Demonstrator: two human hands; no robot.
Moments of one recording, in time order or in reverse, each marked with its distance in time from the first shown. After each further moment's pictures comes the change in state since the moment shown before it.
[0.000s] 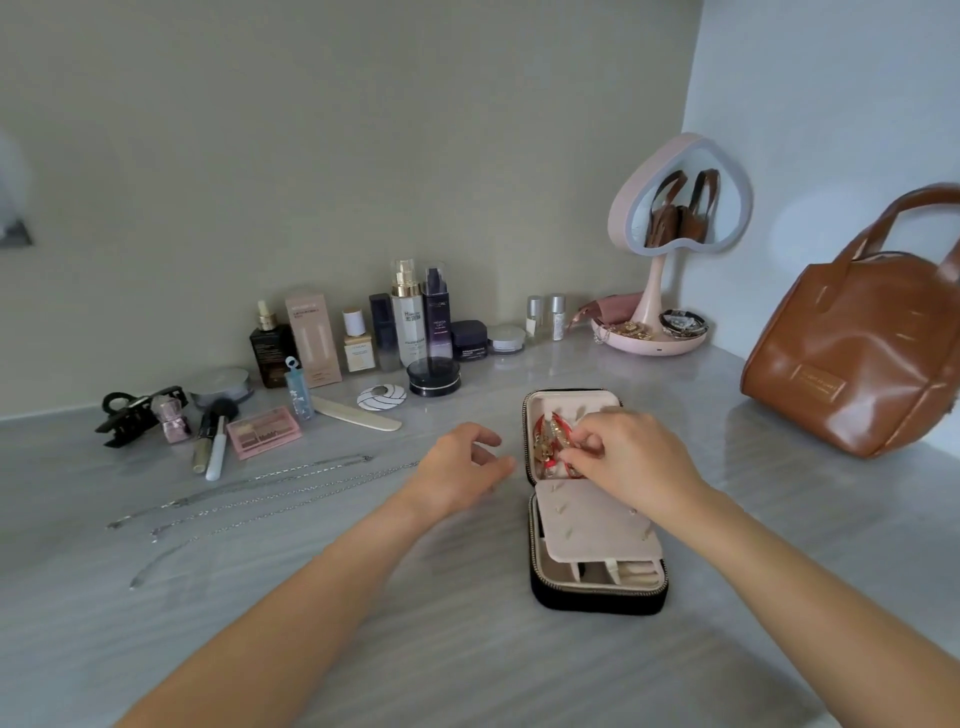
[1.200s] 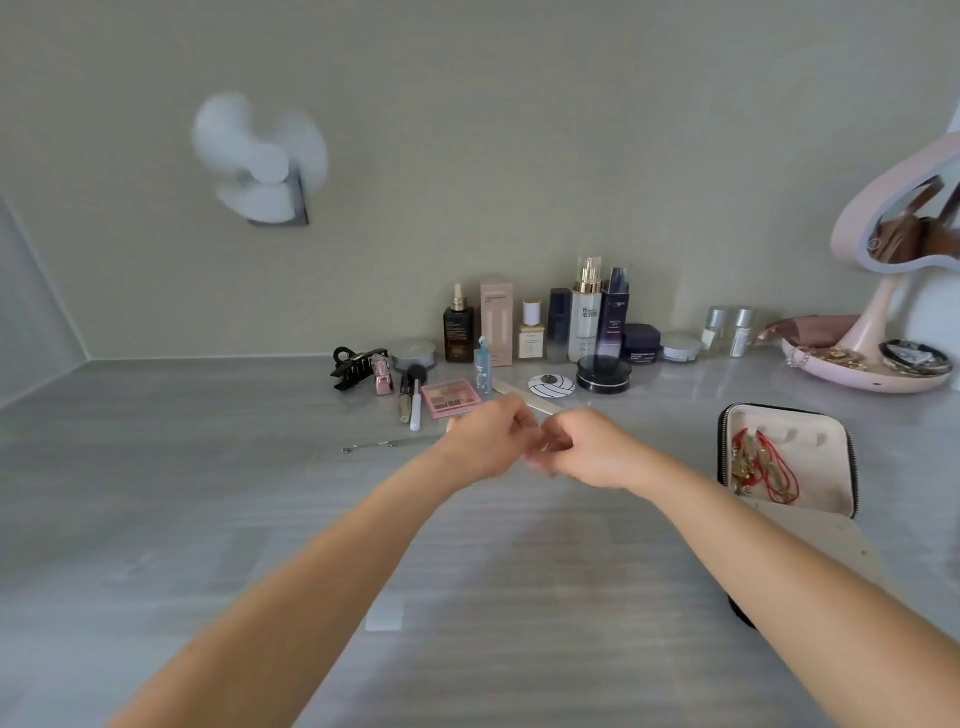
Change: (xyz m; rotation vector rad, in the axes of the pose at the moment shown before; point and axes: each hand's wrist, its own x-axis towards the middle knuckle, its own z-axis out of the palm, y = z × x) left_hand -0.052 -0.040 -0.125 0.392 0.159 -0.034; right_hand 0.041 -0.170 0.064 0.489 -0.580 -0.170
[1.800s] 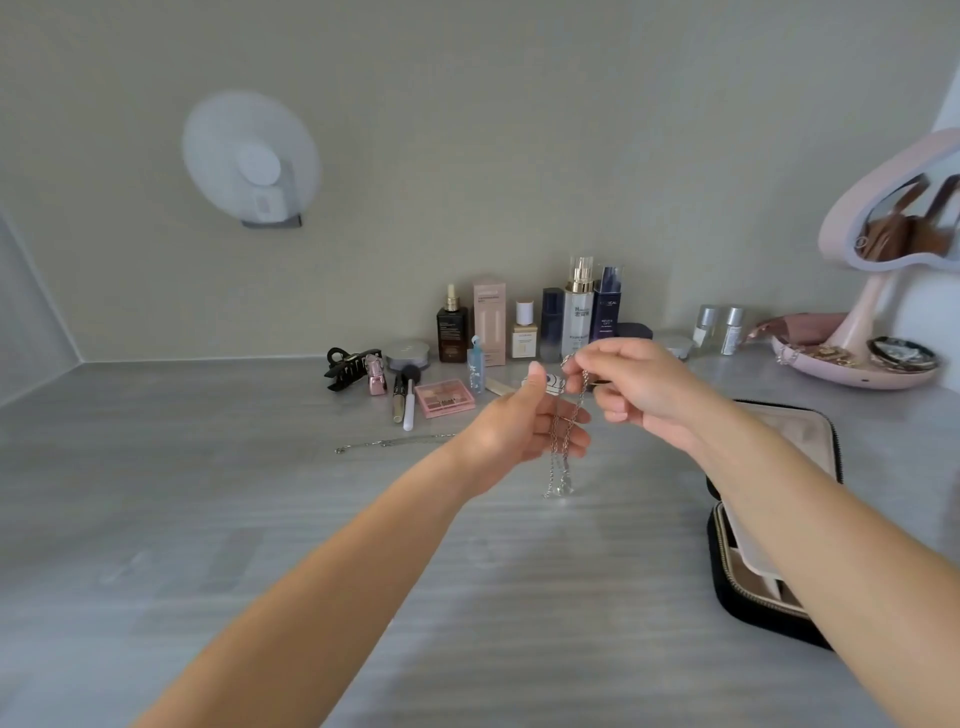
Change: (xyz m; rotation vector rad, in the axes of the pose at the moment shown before) left_hand -0.008 0.030 0.006 -0.836 -0.240 -0.090; right_hand -0.020 -0.015 -0.057 0.599 0.211 0.016
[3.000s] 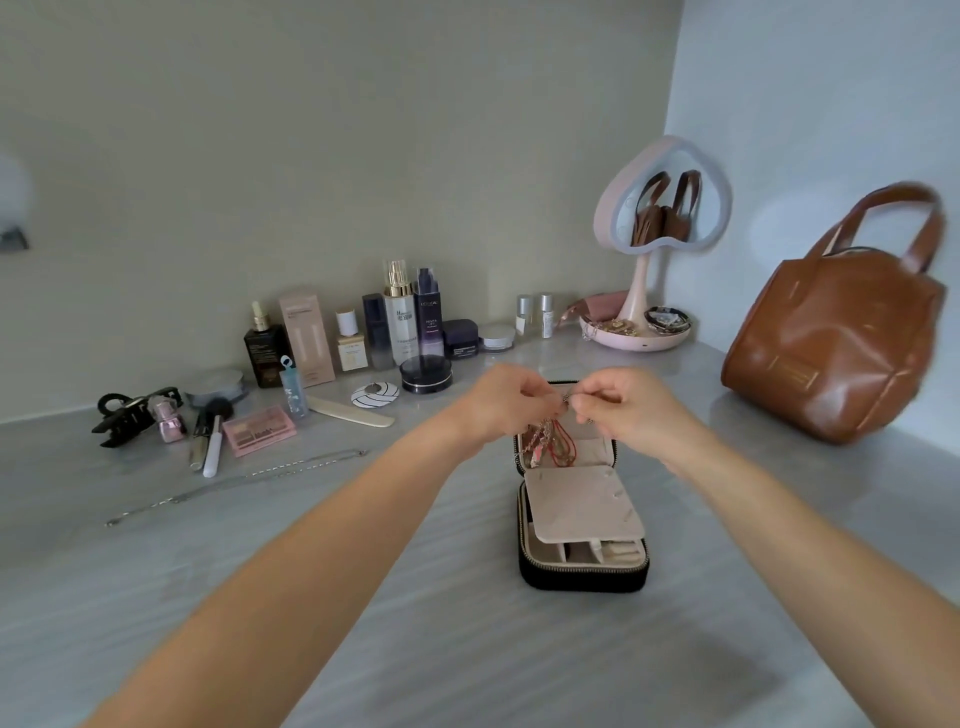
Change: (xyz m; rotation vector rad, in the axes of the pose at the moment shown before) left_hand 0.064 0.043 0.136 0.482 -0.146 0.190; right_hand -0.083 0.053 -0.132 -0.382 0.360 -0.003
